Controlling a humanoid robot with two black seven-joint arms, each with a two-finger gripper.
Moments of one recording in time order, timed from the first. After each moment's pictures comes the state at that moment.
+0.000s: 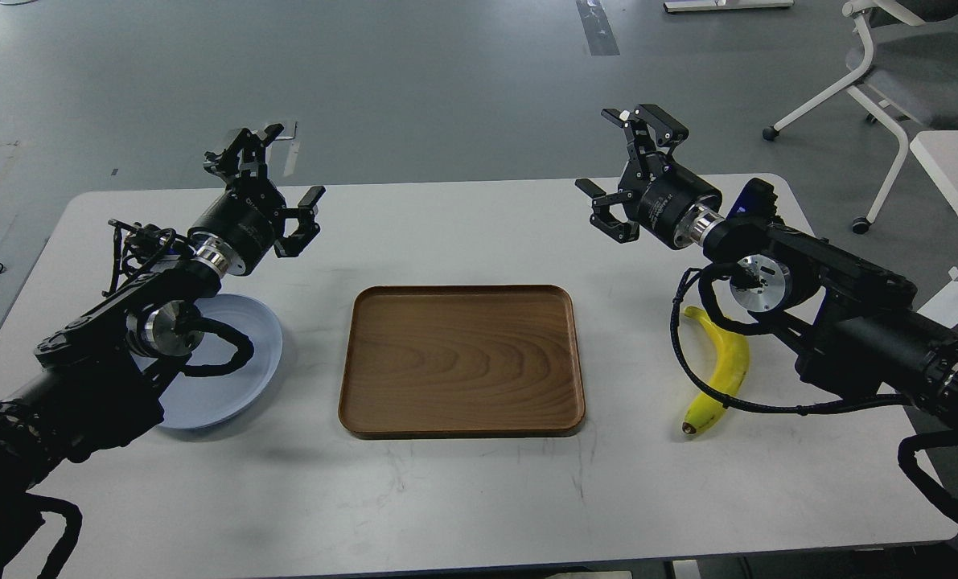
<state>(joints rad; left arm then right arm) -0.81 0.22 -0.55 -0.51 0.07 -0.42 -0.40 0.93 -0.29 0.32 0.72 0.05 0.30 0.25</state>
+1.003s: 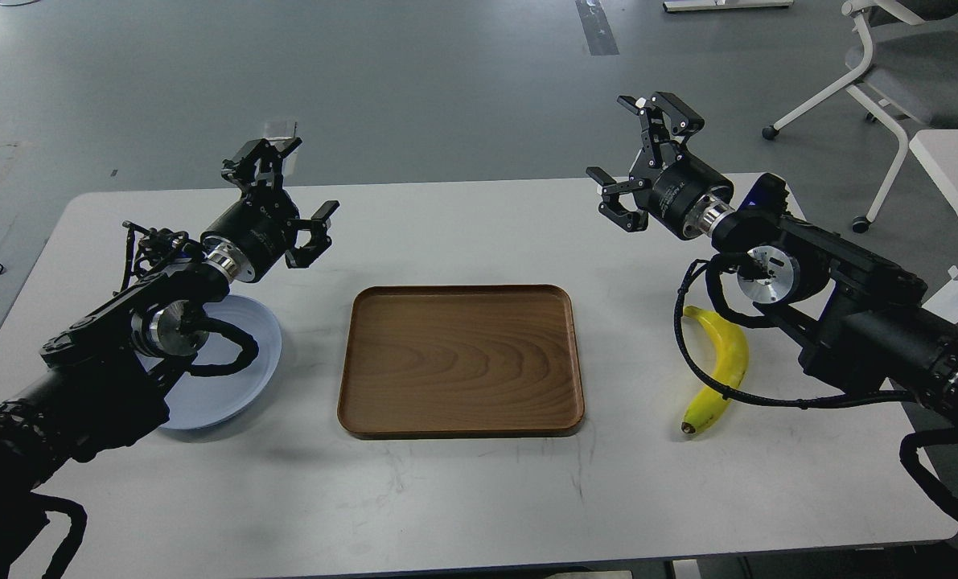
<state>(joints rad) -0.81 0.22 -0.55 -0.52 0.05 -0.42 -0.32 0.93 -0.30 0.36 0.72 0.09 0.30 0.24</state>
